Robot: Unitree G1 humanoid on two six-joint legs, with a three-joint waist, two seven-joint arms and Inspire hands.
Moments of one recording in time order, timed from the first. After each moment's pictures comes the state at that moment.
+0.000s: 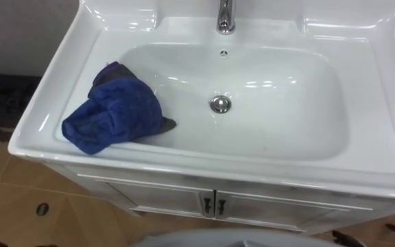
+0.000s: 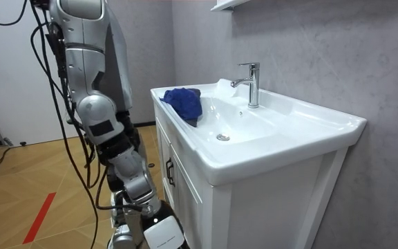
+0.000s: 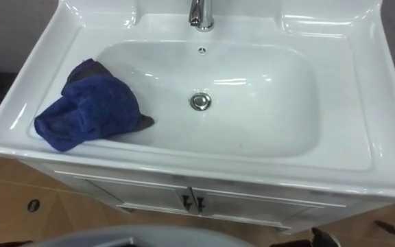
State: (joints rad) left arm 0.46 0.18 0.33 0.67 0.19 0.03 0.64; right arm 0.21 -0.27 -0.10 1.08 0.00 0.08 -0.06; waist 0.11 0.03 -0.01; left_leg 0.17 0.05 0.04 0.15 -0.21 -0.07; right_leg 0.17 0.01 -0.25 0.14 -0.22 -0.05
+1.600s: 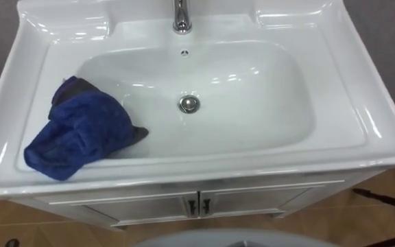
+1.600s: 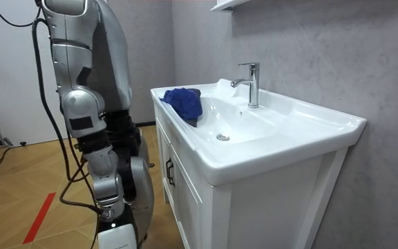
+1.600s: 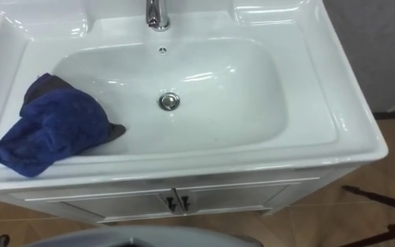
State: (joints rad) left arm 0.27 0.16 0.11 1.12 0.13 0.22 0.06; right arm 0.18 -0.22 -0.02 1.25 -0.11 0.18 0.07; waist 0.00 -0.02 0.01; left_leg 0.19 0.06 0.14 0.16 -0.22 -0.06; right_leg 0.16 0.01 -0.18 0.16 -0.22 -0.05
